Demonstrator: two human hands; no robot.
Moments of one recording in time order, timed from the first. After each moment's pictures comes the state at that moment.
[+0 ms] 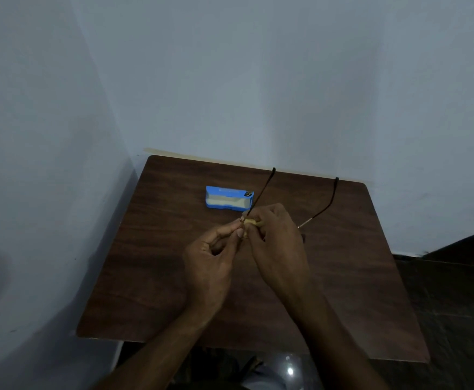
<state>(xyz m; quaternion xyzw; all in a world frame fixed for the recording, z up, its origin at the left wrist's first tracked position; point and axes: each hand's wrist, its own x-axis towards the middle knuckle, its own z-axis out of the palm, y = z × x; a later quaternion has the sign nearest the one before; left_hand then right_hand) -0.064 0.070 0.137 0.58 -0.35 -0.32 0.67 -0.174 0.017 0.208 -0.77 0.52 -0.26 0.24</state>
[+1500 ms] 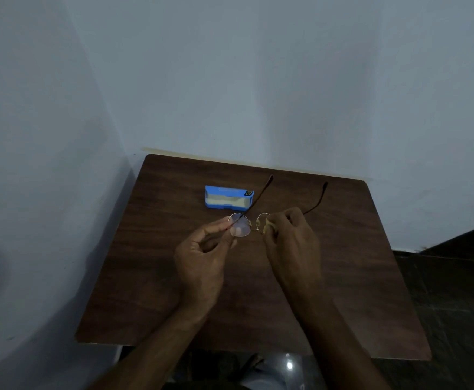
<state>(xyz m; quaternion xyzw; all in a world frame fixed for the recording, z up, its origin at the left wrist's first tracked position) -0.048 0.059 0.122 0.57 -0.29 -0.34 0.69 -0.190 -0.004 0.170 -0.79 0.58 -0.19 0.09</state>
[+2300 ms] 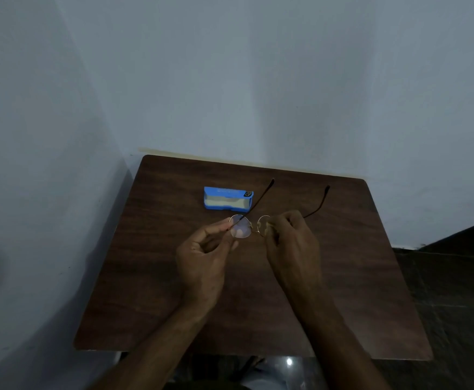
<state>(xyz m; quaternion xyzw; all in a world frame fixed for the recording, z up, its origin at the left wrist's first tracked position) -0.046 0.048 0.121 0.57 -0.27 -0.36 0.69 -0.188 -0.012 0.161 -0.78 0.57 -0.22 0.11</state>
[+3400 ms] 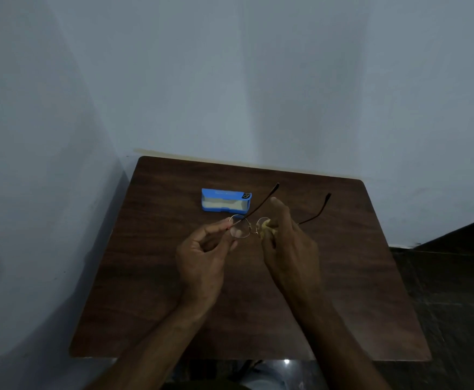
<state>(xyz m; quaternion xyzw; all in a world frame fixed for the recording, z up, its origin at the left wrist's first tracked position) -0.042 0.036 0.120 0.53 -0.27 -0.38 0.70 -0.182 -0.014 0.160 -0.77 0.59 -0.21 0.13</state>
